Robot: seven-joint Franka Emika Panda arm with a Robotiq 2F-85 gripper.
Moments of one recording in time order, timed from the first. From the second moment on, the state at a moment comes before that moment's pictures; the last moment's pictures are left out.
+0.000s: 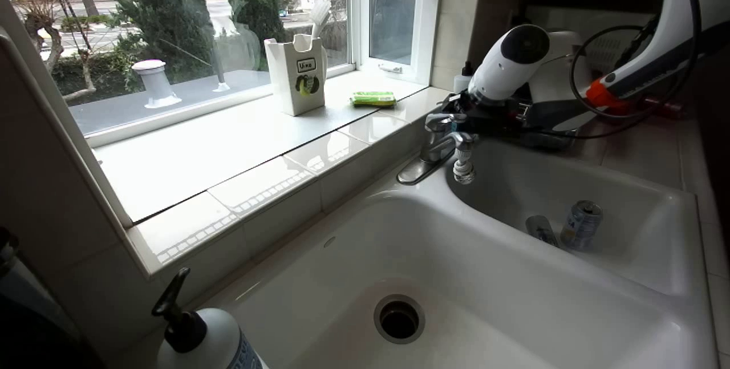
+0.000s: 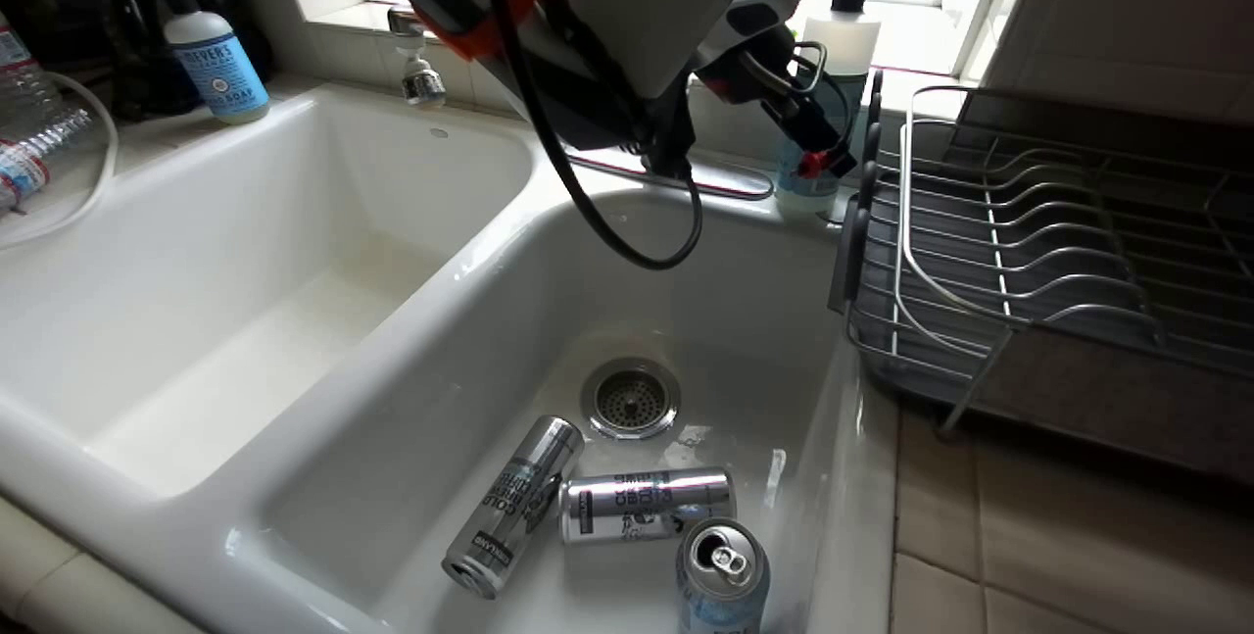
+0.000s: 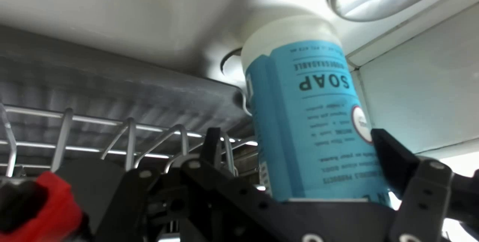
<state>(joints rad) -0.34 0.25 0.03 -2.02 -1.36 2.73 1.79</state>
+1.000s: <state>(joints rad) -0.35 0.22 0.04 -2.08 -1.06 2.73 1.52</state>
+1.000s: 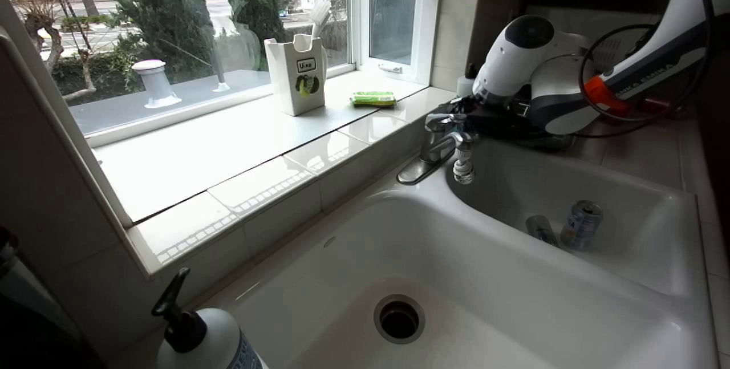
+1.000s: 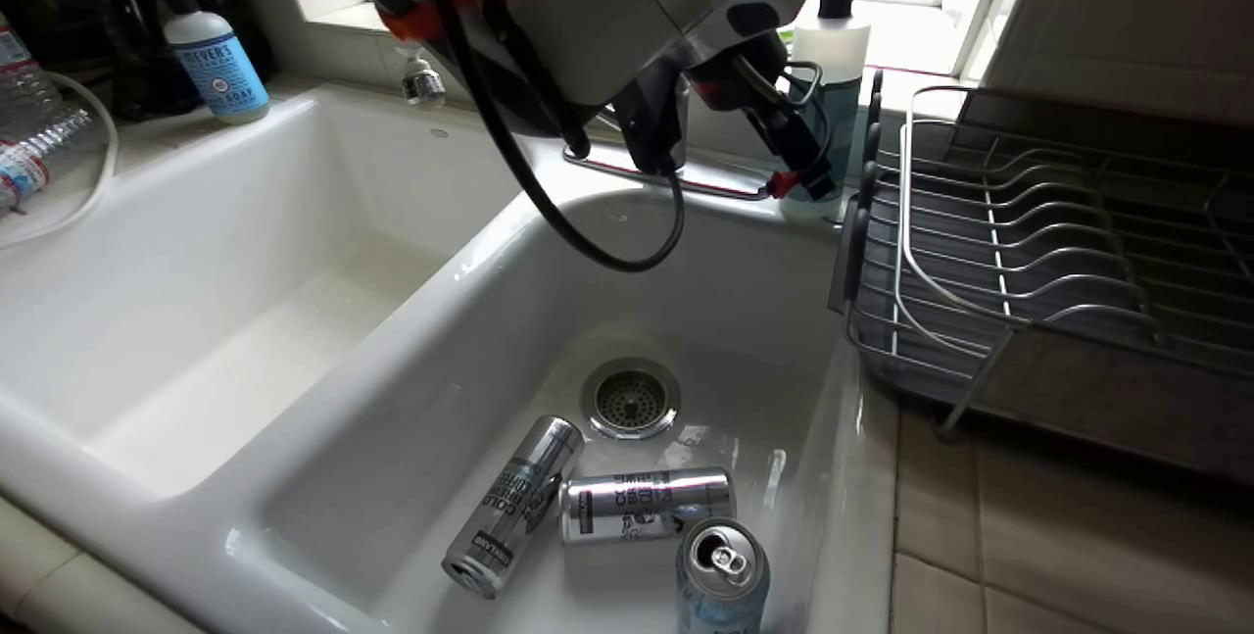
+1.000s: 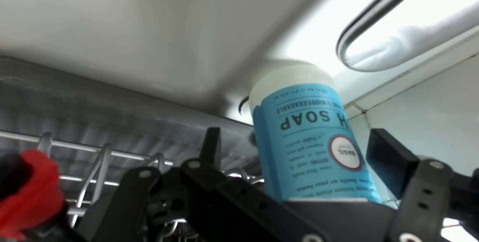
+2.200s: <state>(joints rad) -0.19 0.11 -0.10 -2.18 -0.59 2.71 0.97</state>
